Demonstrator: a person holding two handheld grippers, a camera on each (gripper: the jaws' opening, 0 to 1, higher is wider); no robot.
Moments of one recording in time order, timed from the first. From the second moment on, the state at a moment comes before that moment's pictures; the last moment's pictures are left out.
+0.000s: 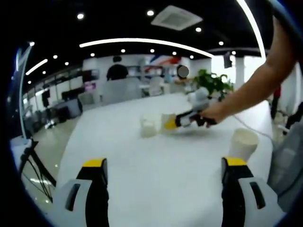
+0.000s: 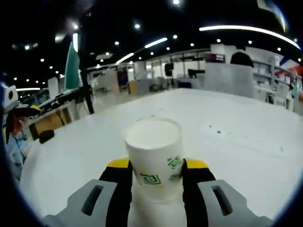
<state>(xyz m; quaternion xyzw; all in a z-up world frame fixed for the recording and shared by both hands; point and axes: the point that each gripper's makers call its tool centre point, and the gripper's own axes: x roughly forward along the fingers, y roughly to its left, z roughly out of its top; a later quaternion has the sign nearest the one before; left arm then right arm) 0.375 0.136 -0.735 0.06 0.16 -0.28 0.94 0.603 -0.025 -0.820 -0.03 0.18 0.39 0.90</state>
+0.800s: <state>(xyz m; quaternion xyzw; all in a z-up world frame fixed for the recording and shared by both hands) 0.372 0.134 -0.728 0.06 0.15 -0.28 0.95 0.603 -0.029 -0.785 -0.04 0.17 0.40 0.90</state>
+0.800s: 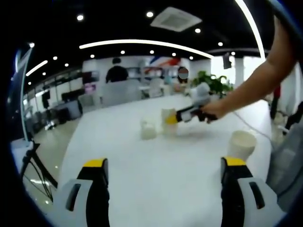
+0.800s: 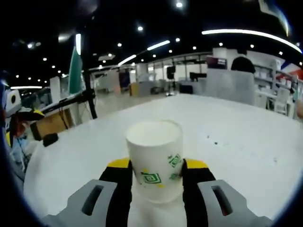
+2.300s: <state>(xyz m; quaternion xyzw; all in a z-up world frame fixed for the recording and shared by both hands) 0.370 0.131 -0.711 0.06 0.13 -0.28 0.95 0.601 -0.037 -0.755 -0.04 0.16 0.39 0.90</state>
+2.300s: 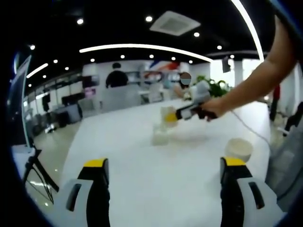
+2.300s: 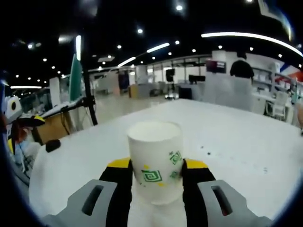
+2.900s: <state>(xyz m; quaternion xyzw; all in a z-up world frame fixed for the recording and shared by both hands) 0.365 0.115 -0.711 0.05 0.14 -0.31 0.94 0.590 -0.047 -0.713 -0.04 0.15 0.40 0.90</state>
